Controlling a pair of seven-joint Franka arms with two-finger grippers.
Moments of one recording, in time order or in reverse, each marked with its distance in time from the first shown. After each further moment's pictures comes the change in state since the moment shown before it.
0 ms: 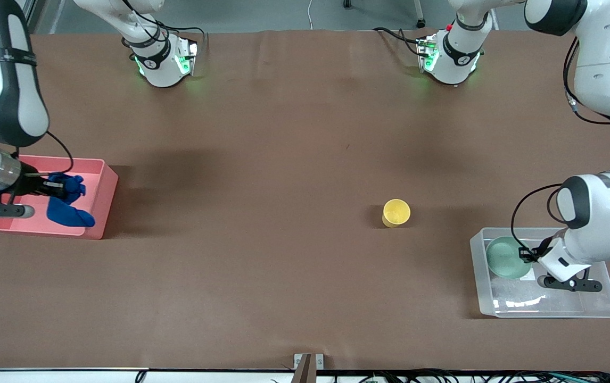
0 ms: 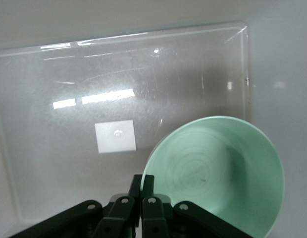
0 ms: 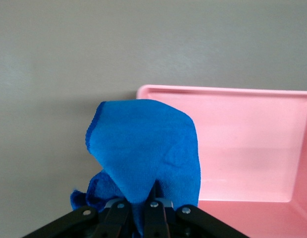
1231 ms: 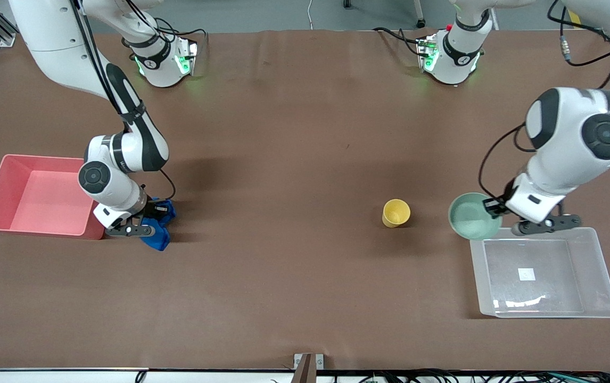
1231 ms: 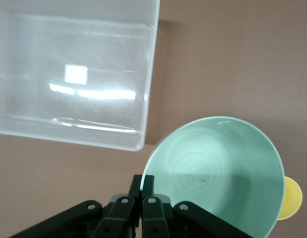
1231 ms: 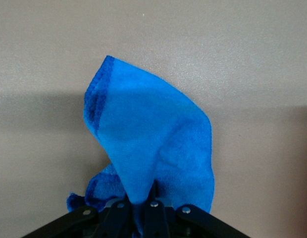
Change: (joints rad) left arm -0.189 -0.513 -0.005 -0.329 0.001 -0.128 -0.368; right arm 0.310 0.304 0.023 -0.150 0.000 0.492 0.314
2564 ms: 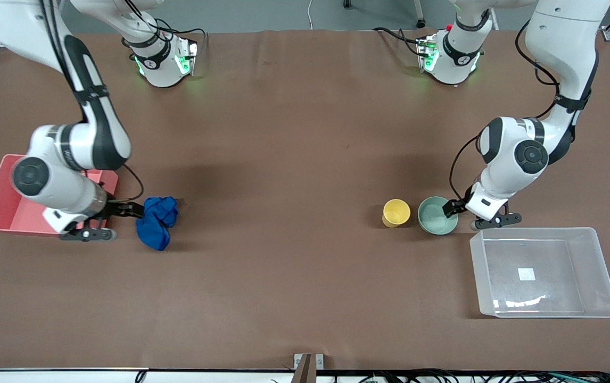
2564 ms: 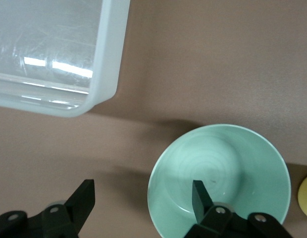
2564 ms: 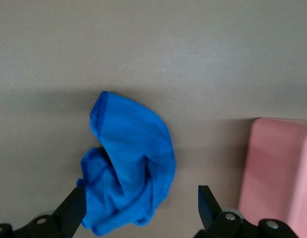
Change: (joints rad) left arm -0.005 0.150 -0.004 -0.399 -0.097 0.538 -0.067; right arm -0.045 -0.088 0.002 0.144 0.000 -0.267 -0.047
